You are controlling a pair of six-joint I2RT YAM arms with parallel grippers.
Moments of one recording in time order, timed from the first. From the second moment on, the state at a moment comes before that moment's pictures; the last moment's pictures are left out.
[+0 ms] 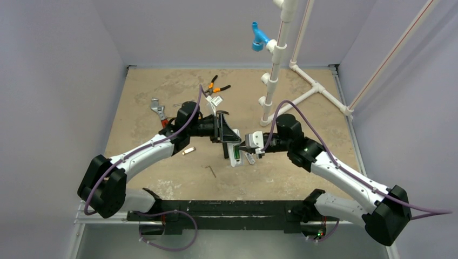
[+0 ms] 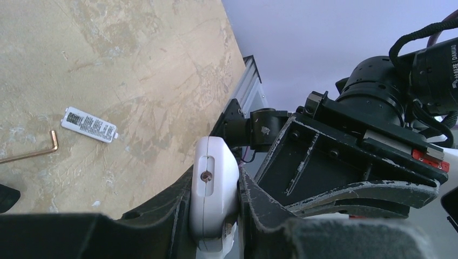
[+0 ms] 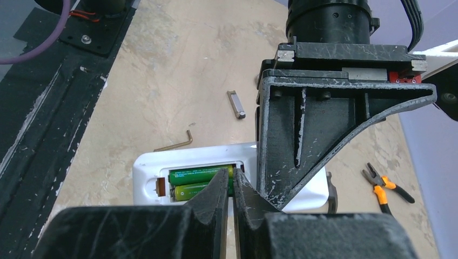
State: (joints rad) left arm -0.60 1.34 0.81 0.19 0.76 -0.90; right arm 0.70 1.04 0.75 -0.10 -0.79 -0.70
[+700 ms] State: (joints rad) left arm -0.59 1.34 0.82 0.22 0.74 -0.91; right arm 0.76 0.96 0.69 -0.14 -0.70 -0.70
